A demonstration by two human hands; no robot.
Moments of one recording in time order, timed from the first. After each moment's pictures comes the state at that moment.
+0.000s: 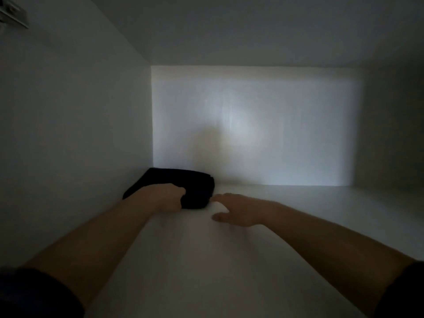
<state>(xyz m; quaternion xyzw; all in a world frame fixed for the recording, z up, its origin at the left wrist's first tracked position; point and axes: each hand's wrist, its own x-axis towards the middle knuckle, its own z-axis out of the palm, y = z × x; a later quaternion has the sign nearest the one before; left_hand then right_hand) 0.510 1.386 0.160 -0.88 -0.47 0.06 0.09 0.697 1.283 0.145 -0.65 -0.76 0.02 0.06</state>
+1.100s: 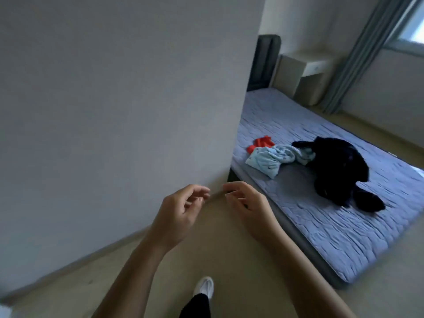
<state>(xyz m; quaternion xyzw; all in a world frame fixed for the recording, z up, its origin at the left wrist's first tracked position) 0.613 0.236 -0.129 -0.70 0.48 0.21 -0.49 0.469 0.113 -0.139 -0.80 0.29 -0.28 0.45</state>
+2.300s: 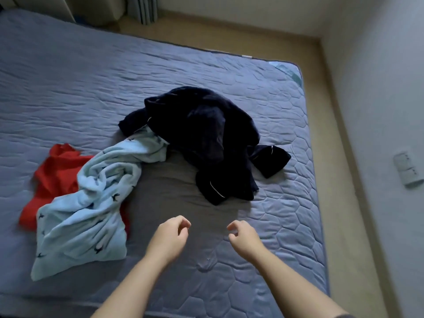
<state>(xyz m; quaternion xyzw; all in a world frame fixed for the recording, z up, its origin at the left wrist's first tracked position) 0.410 -0.680 -0.581 -0.61 0.66 0.43 -0.05 0.200 -0.629 -0.603 -0.47 0.77 -0.04 0.42</state>
